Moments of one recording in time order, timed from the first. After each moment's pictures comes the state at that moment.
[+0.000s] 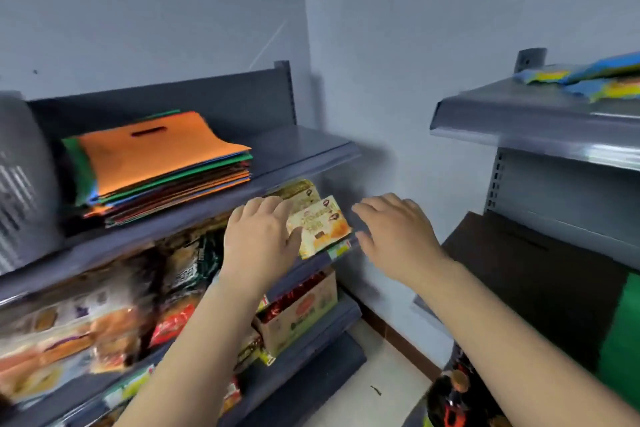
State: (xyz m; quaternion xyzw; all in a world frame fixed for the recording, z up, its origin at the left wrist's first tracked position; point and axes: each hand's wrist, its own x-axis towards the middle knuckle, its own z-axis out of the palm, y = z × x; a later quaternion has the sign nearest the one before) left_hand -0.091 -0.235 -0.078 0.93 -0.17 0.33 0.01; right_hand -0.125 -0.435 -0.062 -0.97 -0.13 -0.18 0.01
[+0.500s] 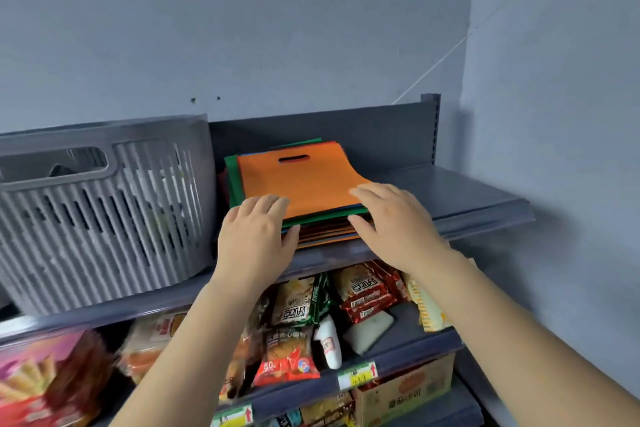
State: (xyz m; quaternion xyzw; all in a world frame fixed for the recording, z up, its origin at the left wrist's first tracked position) left_hand -0.032 -0.041 -0.041 0.92 0.02 0.39 -0.06; right_hand 0.025 -0.239 -0.016 -0.90 -0.33 -0.25 0.13
